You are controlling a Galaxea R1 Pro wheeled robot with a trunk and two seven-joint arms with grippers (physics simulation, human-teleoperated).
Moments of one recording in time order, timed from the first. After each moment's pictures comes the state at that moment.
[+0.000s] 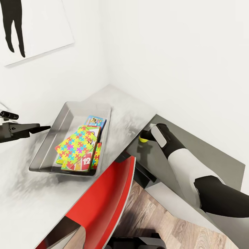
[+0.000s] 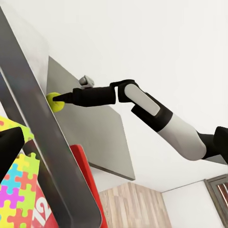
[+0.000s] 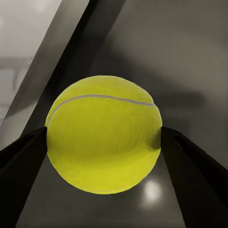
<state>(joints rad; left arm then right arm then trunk) -0.85 0.78 0.01 -1.28 0.85 1.02 -1.29 -1.24 0.11 0.16 -0.57 -0.55 0.73 -0.35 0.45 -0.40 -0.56</state>
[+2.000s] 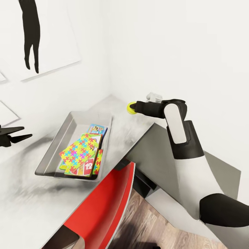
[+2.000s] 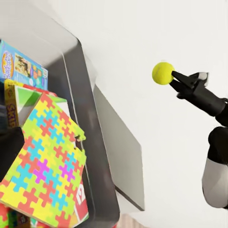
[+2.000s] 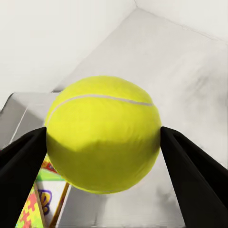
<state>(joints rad) -0.84 0.88 0.01 -0.95 0.85 1.01 -1.30 -1.15 0.13 0.16 -1.39 -0.75 1.04 -0.36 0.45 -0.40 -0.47</state>
